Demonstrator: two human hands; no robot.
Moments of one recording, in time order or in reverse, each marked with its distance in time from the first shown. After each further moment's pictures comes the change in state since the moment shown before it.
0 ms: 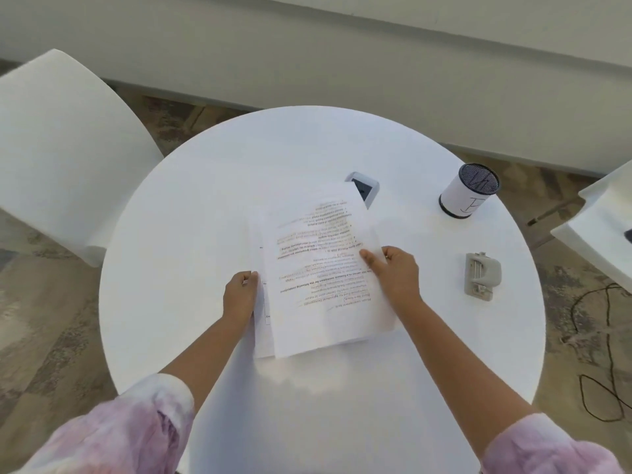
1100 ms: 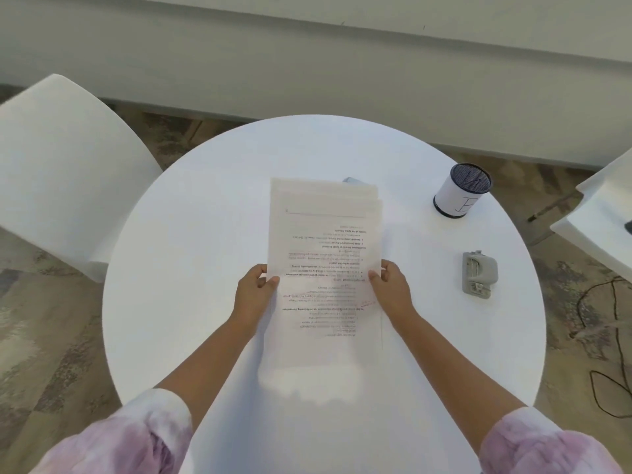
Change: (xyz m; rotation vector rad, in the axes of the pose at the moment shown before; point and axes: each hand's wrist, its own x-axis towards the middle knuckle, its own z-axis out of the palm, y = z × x) left_hand -0.025 0.029 0.009 -0.077 -0.193 0.181; right_hand 0.000 0.036 0.011 0.044 -0.042 0.115
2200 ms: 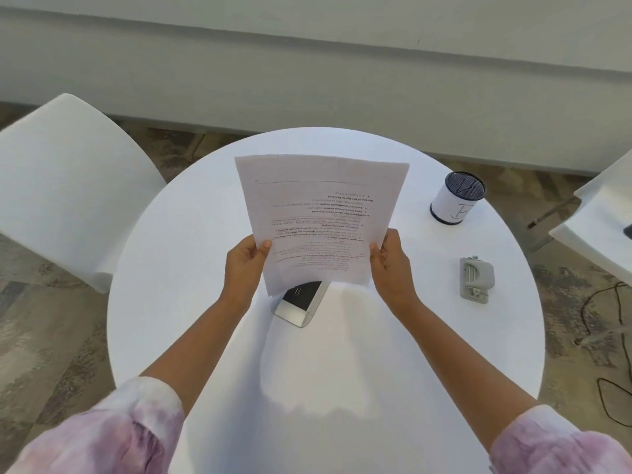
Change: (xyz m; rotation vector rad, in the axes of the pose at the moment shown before) left_hand 0.006 0.058 -0.007 -0.150 -0.009 0.310; right_hand -0.012 -0.051 -0.015 0.016 0.068 -0.519
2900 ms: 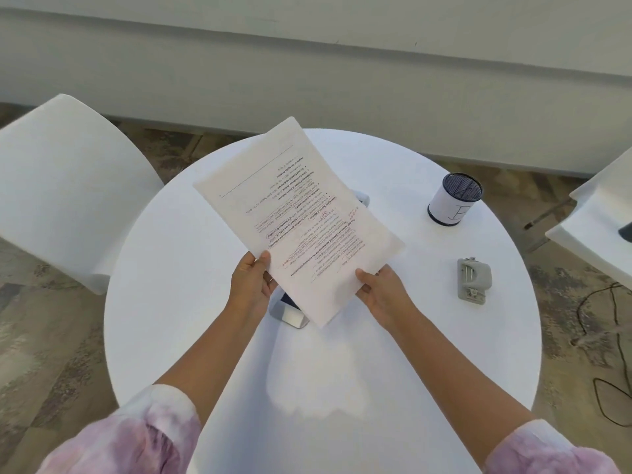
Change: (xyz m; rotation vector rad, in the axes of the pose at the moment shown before) left_hand -0.007 -0.015 0.016 -0.515 0.092 -0.312; right_hand -0.010 0.009 0.014 0.897 -0.062 0.717
